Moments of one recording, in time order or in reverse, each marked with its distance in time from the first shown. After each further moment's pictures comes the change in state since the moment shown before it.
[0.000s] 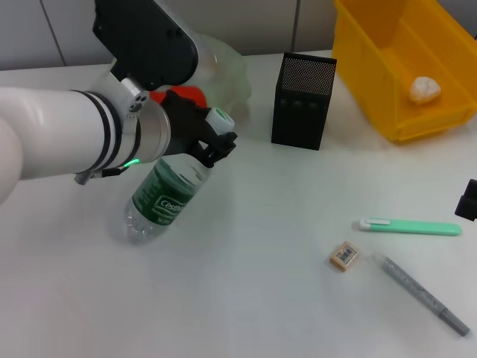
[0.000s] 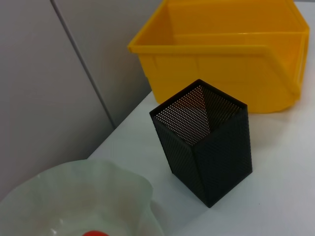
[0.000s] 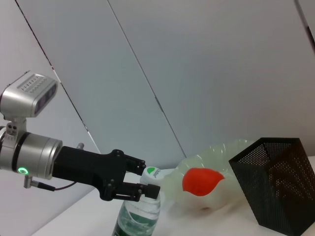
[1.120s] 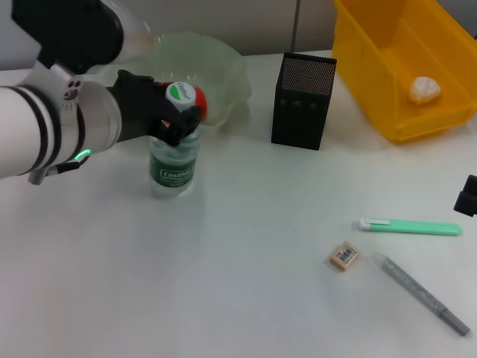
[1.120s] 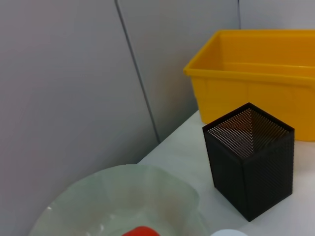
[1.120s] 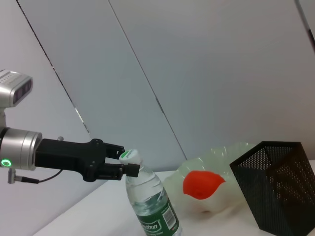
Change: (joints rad) left arm 0.149 0.002 -0.073 0.156 0.002 -0.013 0.000; right arm 0.009 -0.002 0.000 0.000 0.003 0.002 0.001
